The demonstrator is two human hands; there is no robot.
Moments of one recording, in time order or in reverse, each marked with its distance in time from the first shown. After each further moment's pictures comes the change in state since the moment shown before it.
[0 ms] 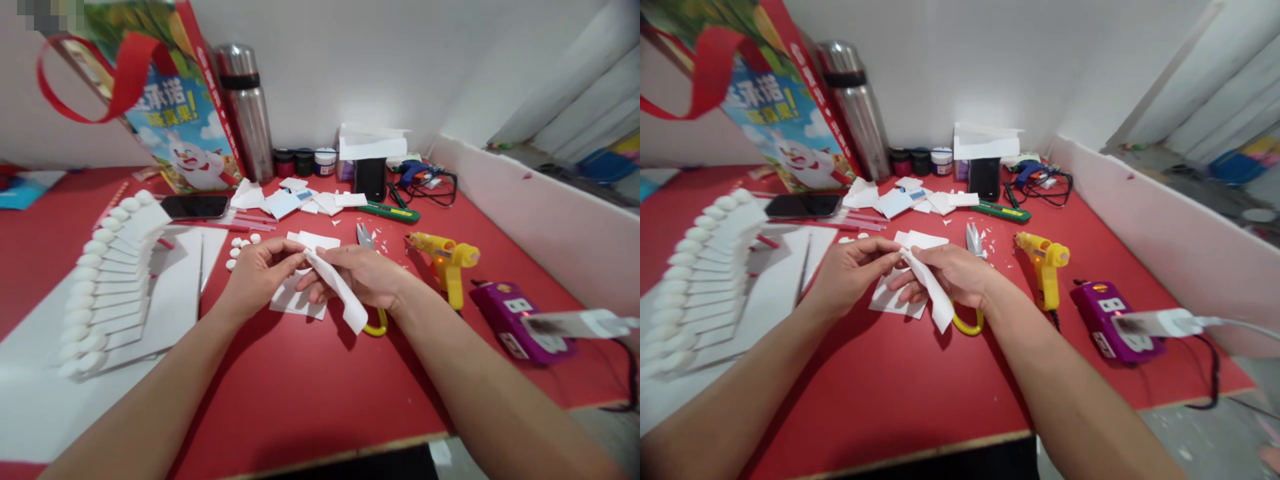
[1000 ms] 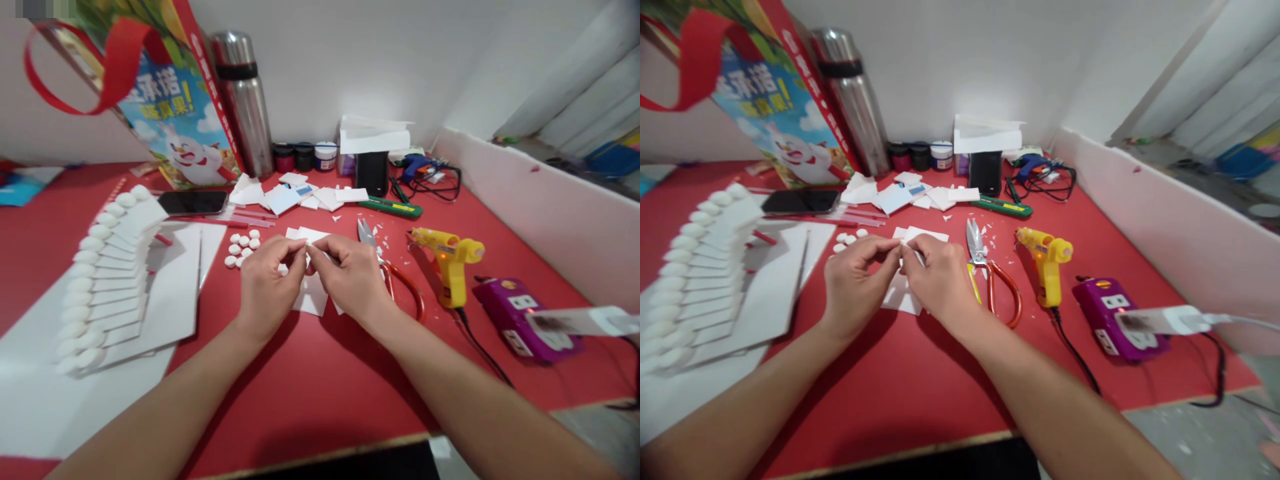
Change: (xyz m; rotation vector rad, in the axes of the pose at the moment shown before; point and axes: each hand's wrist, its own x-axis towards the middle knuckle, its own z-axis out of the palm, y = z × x) left_hand -0.016 -0.006 0.025 0.478 0.292 0.372; right_hand 0.004 0.023 0.029 -0.872 0.640 -0.687
